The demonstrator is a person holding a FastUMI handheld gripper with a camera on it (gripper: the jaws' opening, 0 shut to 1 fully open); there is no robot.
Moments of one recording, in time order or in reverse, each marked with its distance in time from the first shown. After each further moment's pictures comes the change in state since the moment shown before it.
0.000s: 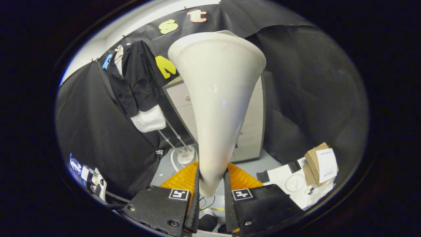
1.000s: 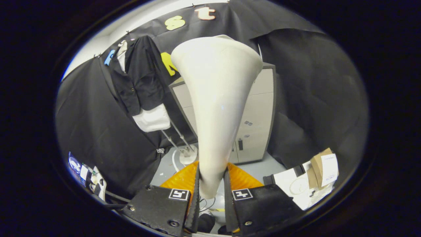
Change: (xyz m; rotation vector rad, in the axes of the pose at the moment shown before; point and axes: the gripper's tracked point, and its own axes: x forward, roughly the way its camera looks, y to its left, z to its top) arm 0.020 0.025 0.008 -0.020 0.016 0.005
